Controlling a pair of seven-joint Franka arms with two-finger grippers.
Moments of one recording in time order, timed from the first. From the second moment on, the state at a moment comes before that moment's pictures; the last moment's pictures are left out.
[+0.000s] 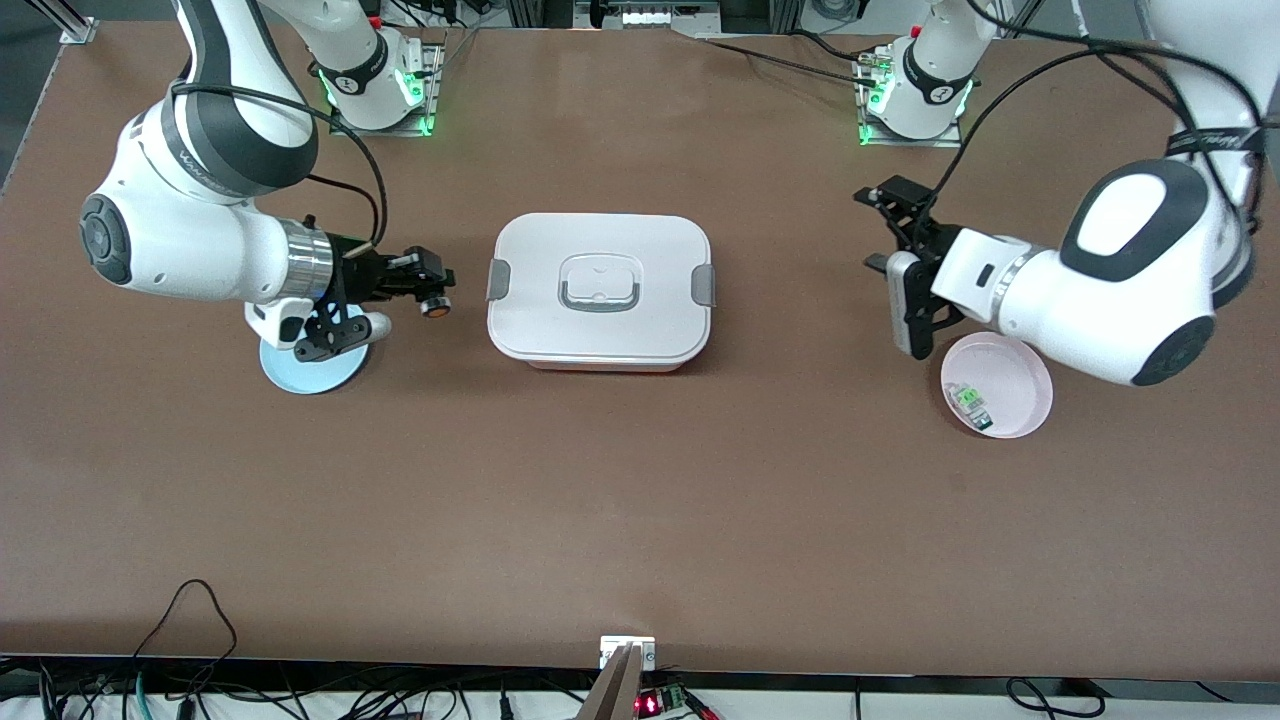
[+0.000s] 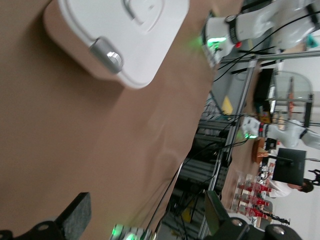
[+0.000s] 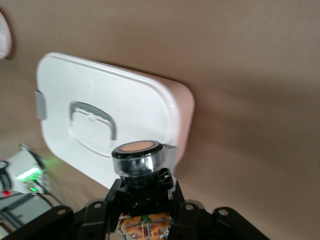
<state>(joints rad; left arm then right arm) 0.34 0.46 -0.62 -1.41 -0.39 1.20 0.57 0.18 0.22 0.06 -1.78 0.47 1.78 -0.16</state>
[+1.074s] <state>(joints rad) 0.14 0.34 -0.37 -1.33 0.16 1.49 0.20 -0.01 0.25 0.05 -1.93 0.00 2.00 -0.90</state>
